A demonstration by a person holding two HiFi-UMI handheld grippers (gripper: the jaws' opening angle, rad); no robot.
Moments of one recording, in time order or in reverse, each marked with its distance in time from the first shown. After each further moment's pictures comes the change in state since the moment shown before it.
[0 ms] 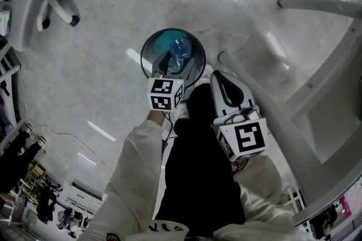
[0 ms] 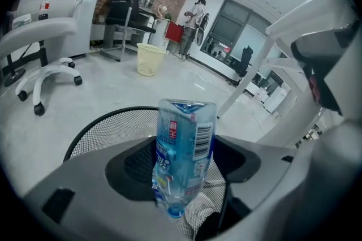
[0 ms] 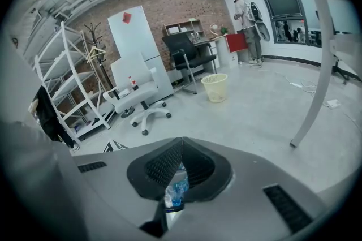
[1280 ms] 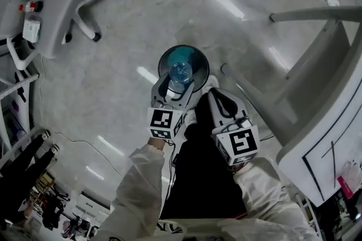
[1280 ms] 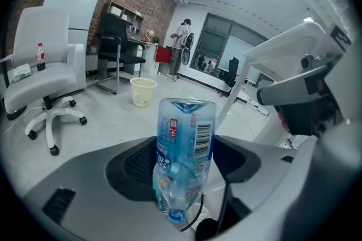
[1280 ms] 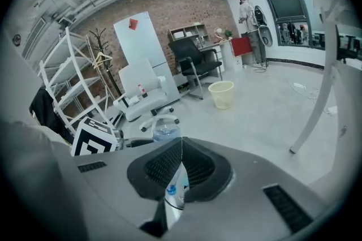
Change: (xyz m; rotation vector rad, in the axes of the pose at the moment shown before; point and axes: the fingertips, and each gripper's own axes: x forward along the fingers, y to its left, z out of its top) left arm -0.141 -0.048 0.112 0.139 -0.161 -0.015; right arm -0.057 0.055 0.062 -0.006 -0.011 0.029
